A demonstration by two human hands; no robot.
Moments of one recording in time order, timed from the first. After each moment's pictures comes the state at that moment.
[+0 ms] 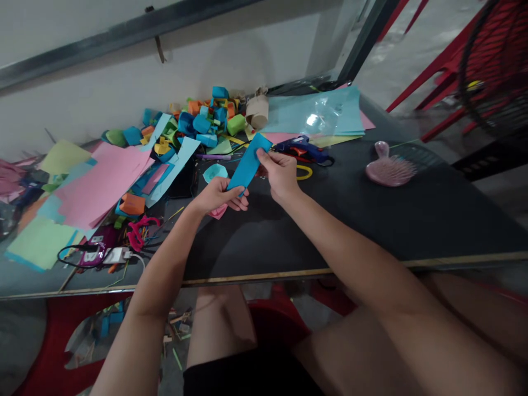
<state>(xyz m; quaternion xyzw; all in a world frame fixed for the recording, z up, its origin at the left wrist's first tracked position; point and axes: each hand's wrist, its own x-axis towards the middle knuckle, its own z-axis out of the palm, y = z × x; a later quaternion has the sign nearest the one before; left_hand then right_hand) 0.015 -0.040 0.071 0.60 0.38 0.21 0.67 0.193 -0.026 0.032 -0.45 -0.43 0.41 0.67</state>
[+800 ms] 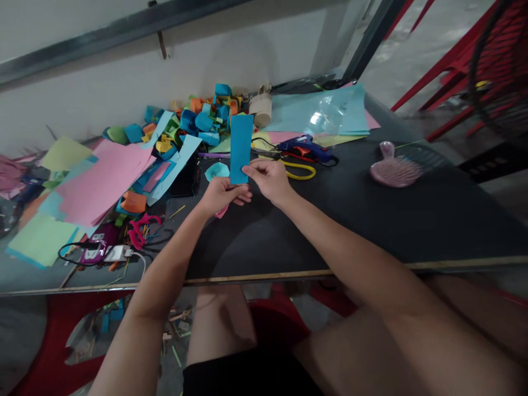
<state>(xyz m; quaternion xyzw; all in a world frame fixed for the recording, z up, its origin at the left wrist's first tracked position) 0.027 -0.043 0.056 0.60 0.44 0.29 0.60 0.185 -0.034 0.036 -0.45 -0.56 0.35 0.60</state>
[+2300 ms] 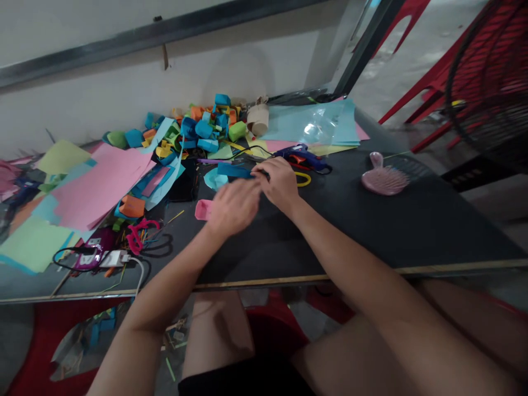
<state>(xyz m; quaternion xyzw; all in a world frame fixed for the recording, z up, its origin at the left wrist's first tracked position) 0.041 -0.081 0.052 0.89 0.32 0.30 -0.14 0.215 -0.030 0.024 -0.50 -0.74 -0.02 0.46</state>
